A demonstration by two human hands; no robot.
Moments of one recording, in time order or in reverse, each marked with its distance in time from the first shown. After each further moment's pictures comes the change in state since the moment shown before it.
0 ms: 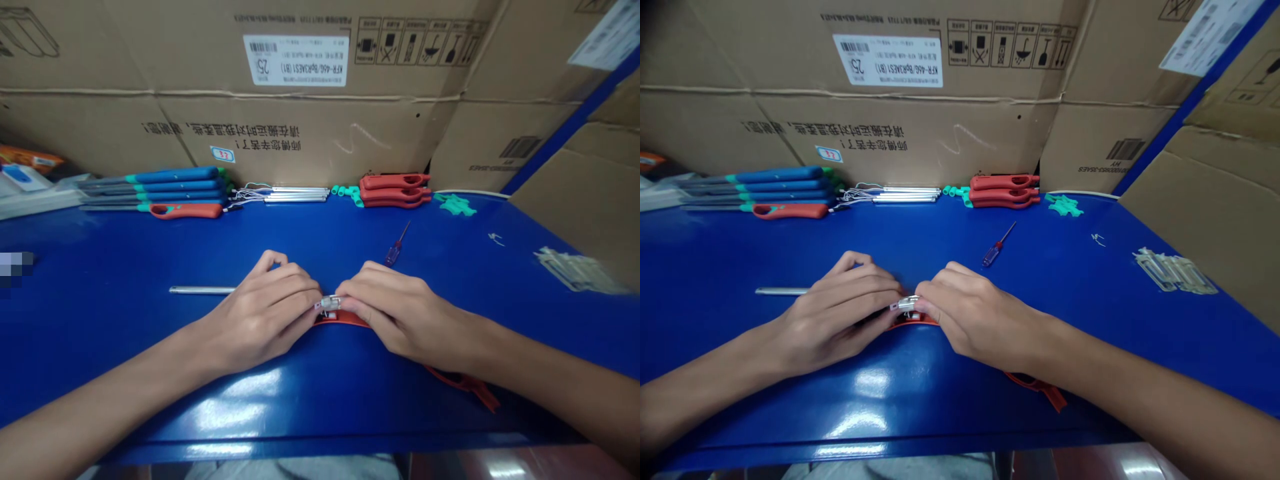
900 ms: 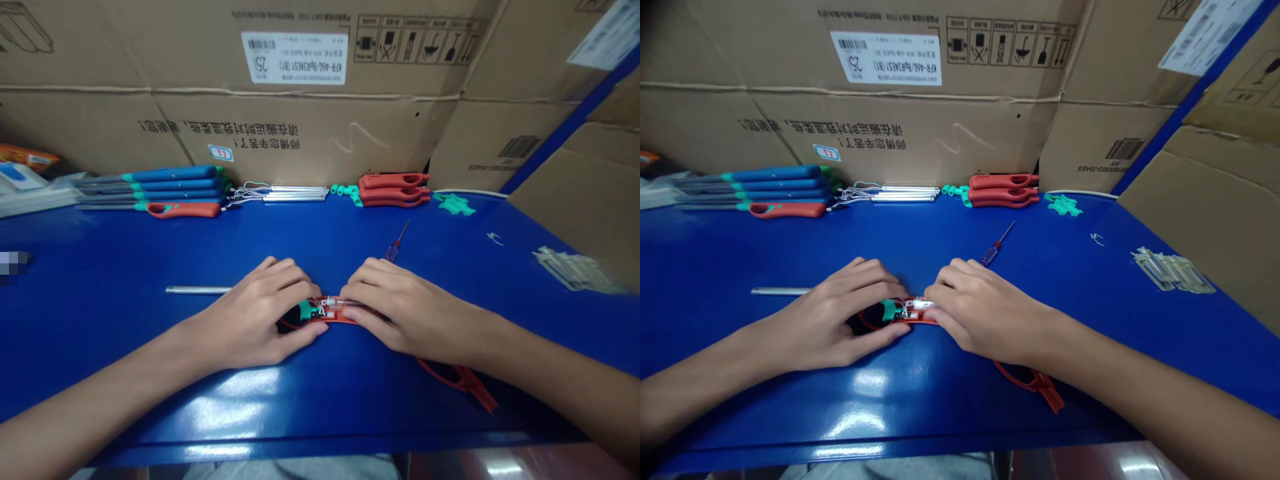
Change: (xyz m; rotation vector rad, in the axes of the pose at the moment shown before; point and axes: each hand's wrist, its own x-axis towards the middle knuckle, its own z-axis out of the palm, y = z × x) left_hand -0.001 0.000 -0.003 -0.086 -0.252 -0.239; right_hand -0.003 0.010 -0.002 -0.190 -0.178 0.006
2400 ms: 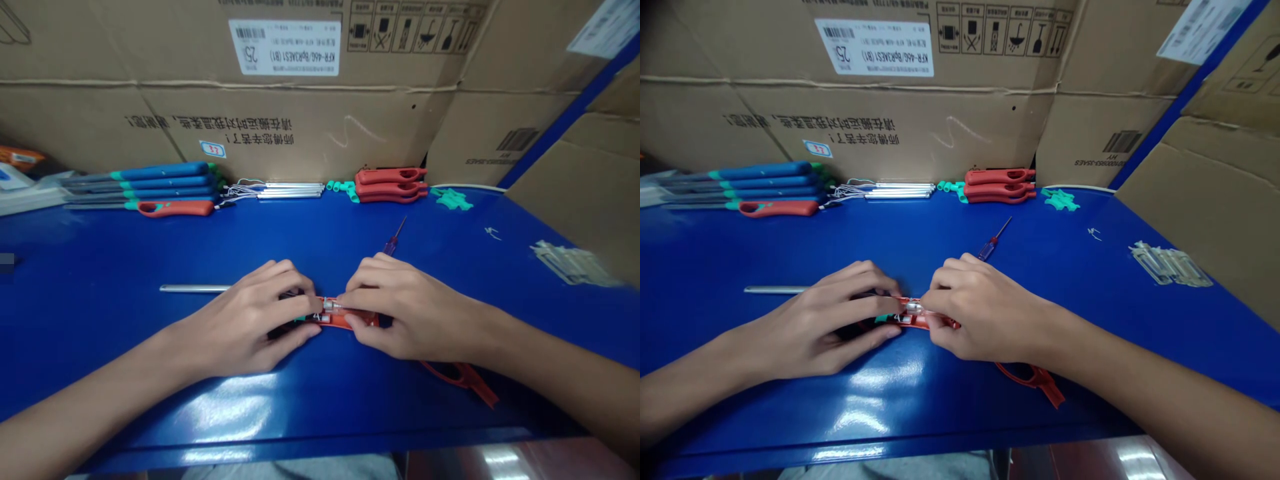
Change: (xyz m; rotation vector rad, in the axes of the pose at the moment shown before) left_hand -0.003 0.001 -0.005 -0.072 -0.032 0.106; right_hand 0.000 -0.003 -0.007 0.061 0.048 0.001
